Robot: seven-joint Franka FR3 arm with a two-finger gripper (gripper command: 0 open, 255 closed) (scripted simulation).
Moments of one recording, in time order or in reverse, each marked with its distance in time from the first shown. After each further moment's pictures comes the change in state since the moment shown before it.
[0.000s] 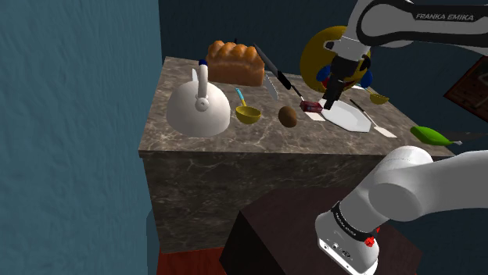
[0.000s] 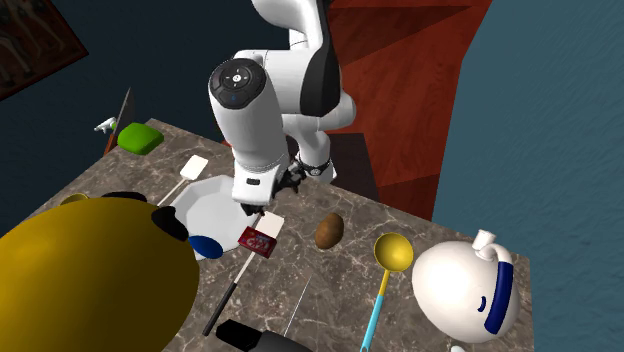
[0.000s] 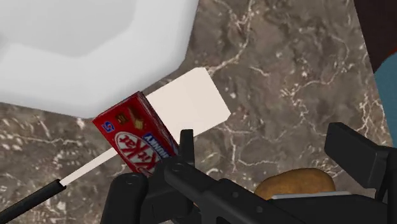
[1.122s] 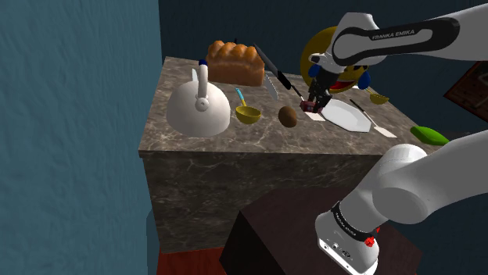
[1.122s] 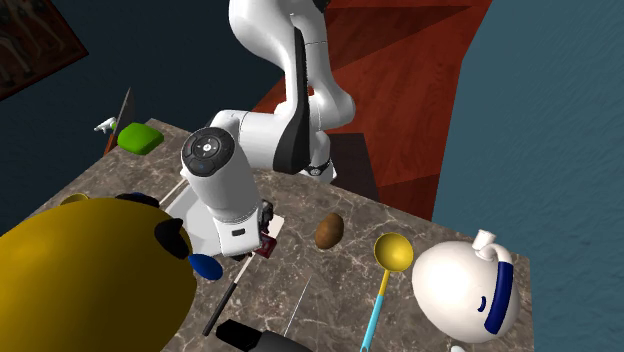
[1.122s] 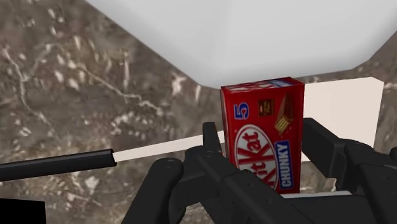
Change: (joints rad) arm 0.105 0.238 -0.227 0.013 -0.075 0.319 -0.447
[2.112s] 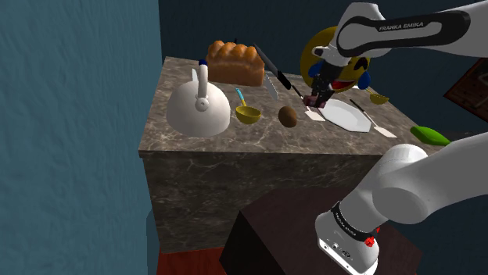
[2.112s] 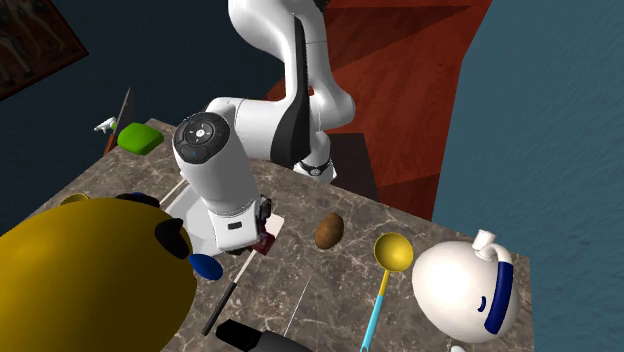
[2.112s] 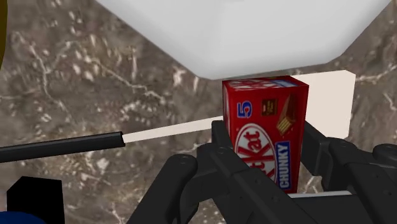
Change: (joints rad) arm -0.001 -0.026 0.019 0.046 0.005 -0.071 0.003
